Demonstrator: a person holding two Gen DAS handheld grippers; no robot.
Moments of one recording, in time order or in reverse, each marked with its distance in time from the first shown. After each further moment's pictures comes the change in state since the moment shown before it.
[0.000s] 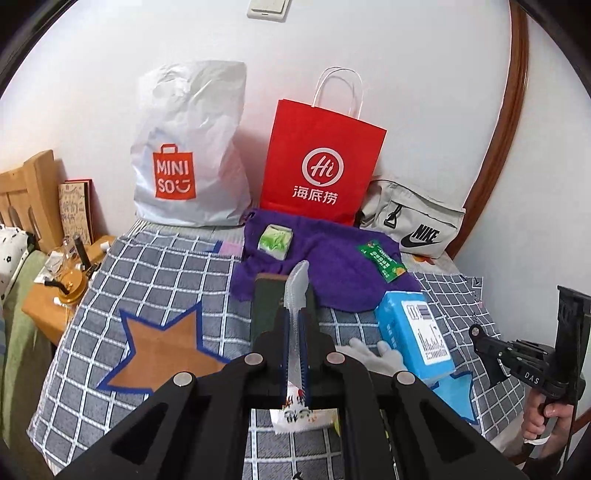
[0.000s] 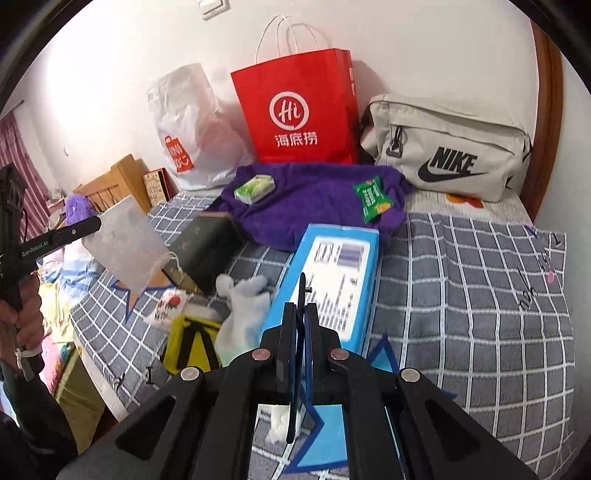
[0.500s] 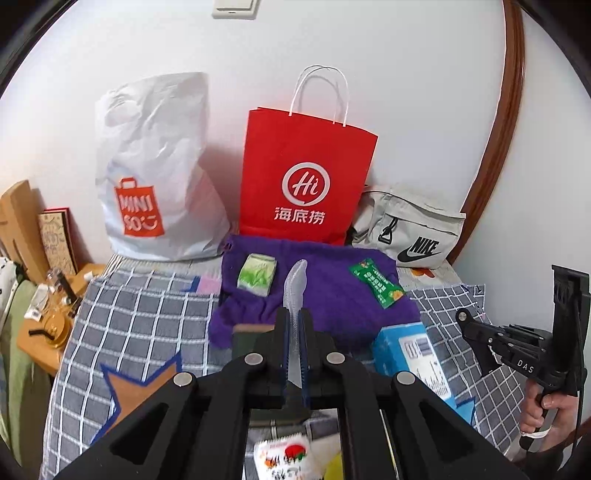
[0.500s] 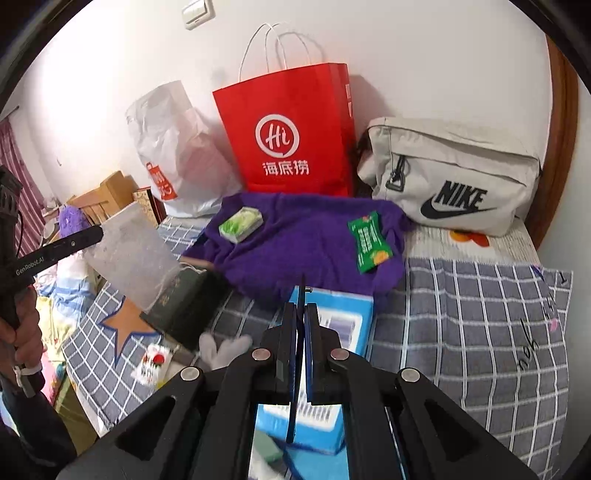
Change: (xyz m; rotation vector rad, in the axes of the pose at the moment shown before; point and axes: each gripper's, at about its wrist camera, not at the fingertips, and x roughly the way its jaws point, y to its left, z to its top) left arm 0.044 -0.026 0.057 0.060 0.011 -0.014; right arm 0.033 -0.015 0.067 0.006 -0.024 -0.009
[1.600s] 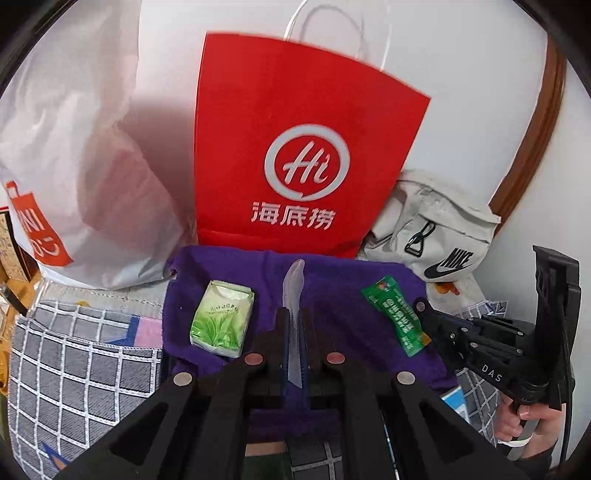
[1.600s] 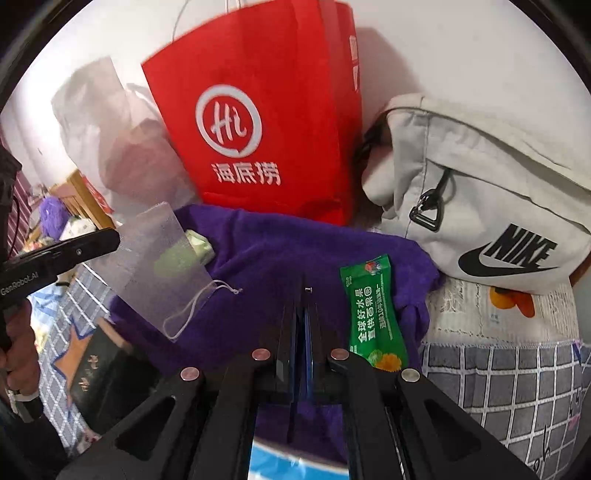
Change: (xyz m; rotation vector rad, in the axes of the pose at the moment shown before) left arm 0.168 0.003 0.055 -0.024 0.130 -0.055; right arm 0.158 -0.034 0.083 -0.044 0.113 -0.037
